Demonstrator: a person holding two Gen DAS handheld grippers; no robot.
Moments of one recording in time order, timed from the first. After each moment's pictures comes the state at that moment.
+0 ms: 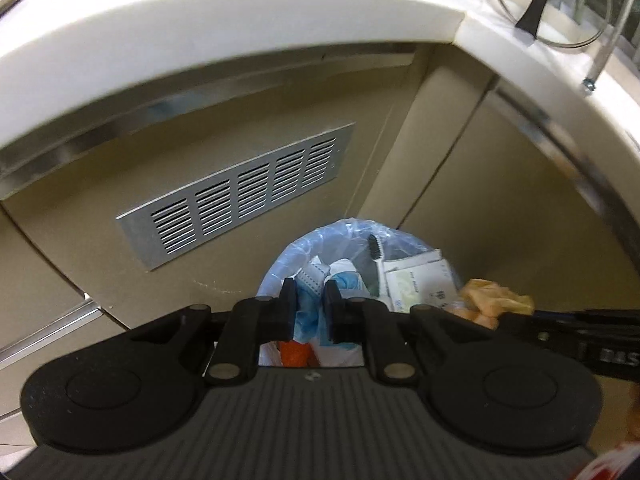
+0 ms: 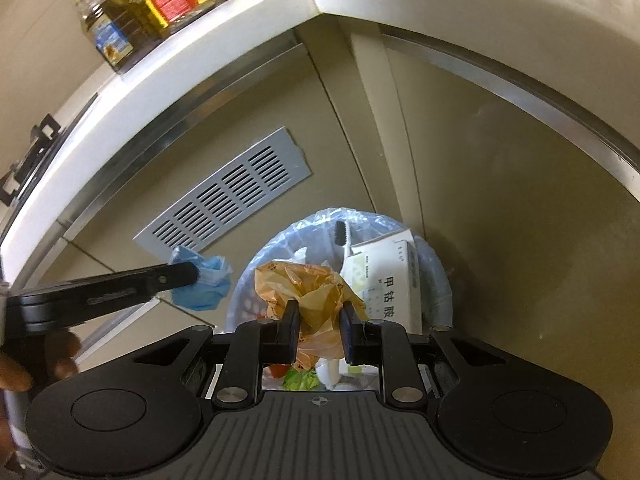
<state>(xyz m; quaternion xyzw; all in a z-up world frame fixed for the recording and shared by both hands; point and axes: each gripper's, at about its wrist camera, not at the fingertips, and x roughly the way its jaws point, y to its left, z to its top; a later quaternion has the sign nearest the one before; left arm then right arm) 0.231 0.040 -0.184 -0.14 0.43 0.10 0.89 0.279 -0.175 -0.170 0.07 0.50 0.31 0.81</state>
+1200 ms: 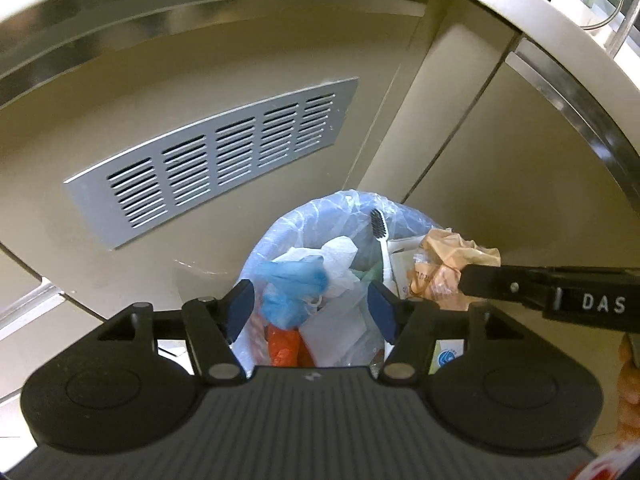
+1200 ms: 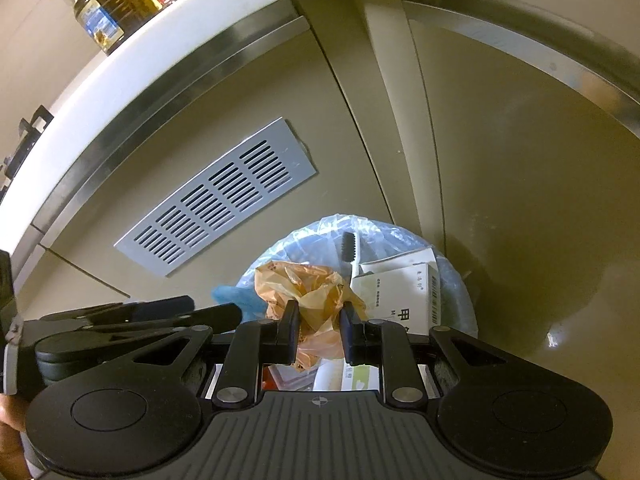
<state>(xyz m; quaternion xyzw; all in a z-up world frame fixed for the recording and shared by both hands) 0.244 0.037 -0.221 -0.16 0.45 0.09 0.87 0.319 -0.147 -0.202 0.06 0.51 0.34 0.79</state>
